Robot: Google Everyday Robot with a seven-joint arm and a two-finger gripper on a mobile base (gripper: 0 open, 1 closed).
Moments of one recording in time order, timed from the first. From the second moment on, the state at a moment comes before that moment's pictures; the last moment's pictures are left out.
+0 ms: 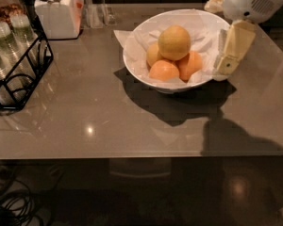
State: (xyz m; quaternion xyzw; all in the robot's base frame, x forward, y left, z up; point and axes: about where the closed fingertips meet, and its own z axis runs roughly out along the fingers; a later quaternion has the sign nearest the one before) arm 0.521 -0.163 1.000 -0.66 0.72 0.00 0.21
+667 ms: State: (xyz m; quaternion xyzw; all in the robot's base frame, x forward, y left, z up) arm 0.532 -0.162 1.011 -0.65 0.72 0.00 0.24
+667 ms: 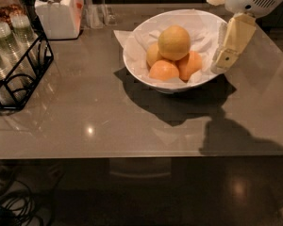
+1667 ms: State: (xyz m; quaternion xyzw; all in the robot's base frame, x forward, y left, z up) arm 0.612 -0.127 0.968 -0.65 0.72 0.07 0.24
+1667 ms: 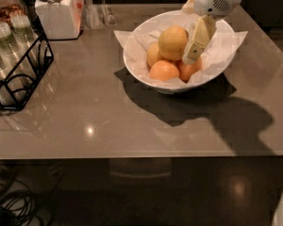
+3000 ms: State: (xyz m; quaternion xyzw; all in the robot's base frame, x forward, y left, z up) arm 0.649 -0.125 0.913 -0.61 0.76 0.11 0.18
